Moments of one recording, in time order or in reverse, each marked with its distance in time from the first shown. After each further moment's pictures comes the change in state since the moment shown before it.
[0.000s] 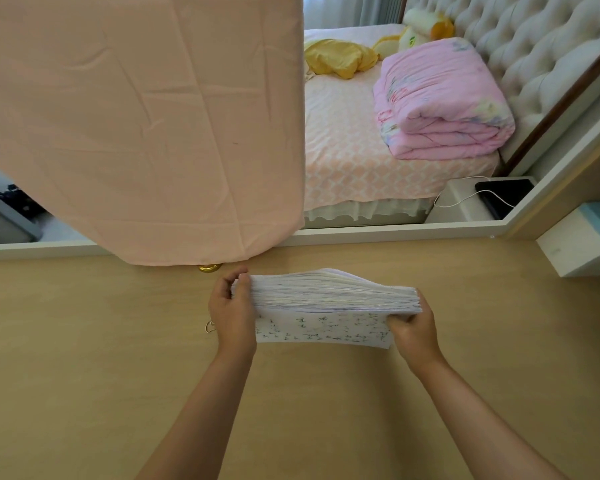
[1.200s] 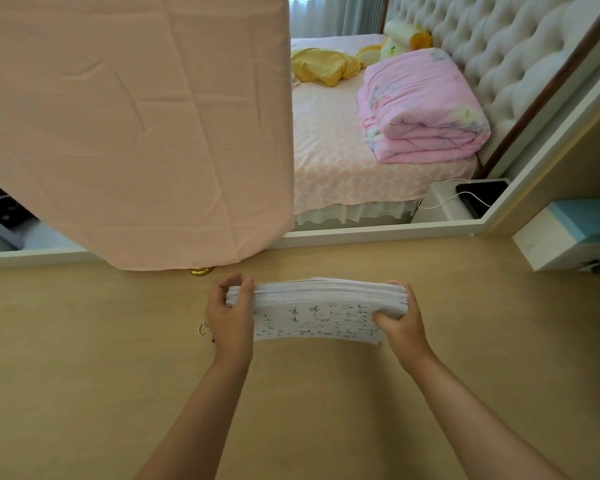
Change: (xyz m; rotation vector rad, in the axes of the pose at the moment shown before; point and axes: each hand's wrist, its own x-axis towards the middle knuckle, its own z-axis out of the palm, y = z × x) left_hand -0.014 -0.004 -0.010 0.072 -0.105 0.098; right_hand -0.011 -0.005 -0.008 0.054 -0.037 0.028
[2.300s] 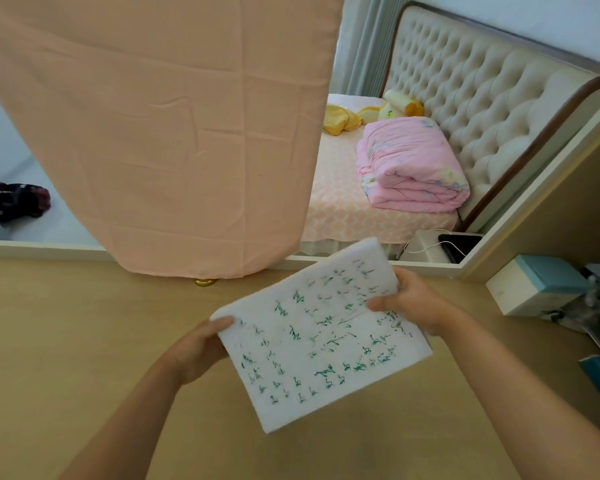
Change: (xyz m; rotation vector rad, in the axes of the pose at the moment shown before) left_hand 0.027 0.001 -0.099 -0.193 -0.857 -0.515; right_hand 0.012 -0.146 -0.017 -0.258 -0.498 0.182
